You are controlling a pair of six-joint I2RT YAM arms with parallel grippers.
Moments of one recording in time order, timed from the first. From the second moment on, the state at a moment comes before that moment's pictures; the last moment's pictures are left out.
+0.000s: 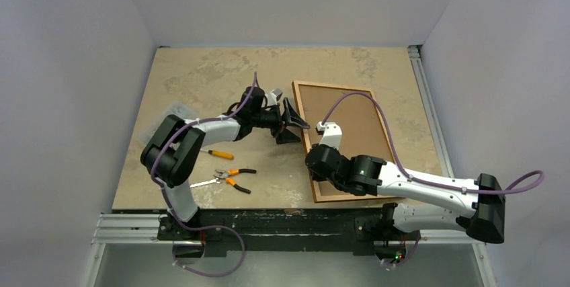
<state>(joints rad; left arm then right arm) -0.54 1.78 0.95 0.31 0.80 -1.25 1.18 1.08 0.83 -0.63 0.55 0.89</state>
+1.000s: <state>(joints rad) -0.57 1.84 1.11 -0.04 0.74 -1.02 1.23 1.31 1.11 -0.77 0.61 0.86</state>
